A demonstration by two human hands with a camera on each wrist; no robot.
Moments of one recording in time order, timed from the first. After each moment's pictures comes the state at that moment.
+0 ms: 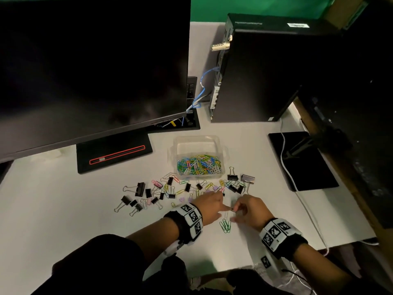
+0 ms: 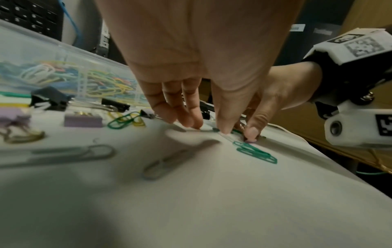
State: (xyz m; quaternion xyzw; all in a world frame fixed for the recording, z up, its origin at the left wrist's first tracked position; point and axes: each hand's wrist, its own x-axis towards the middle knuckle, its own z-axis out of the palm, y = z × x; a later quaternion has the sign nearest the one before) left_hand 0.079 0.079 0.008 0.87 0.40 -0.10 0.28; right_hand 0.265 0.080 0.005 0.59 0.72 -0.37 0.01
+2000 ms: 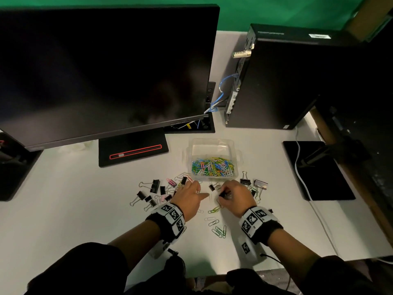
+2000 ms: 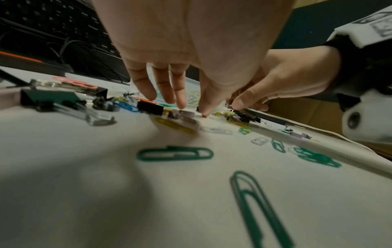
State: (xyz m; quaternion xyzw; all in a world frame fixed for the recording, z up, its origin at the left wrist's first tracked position) left_hand 0.002 0.065 -0.014 0.80 0.57 -0.04 0.18; right_hand 0.188 0.101 0.010 0.58 0.76 -0.30 -0.07
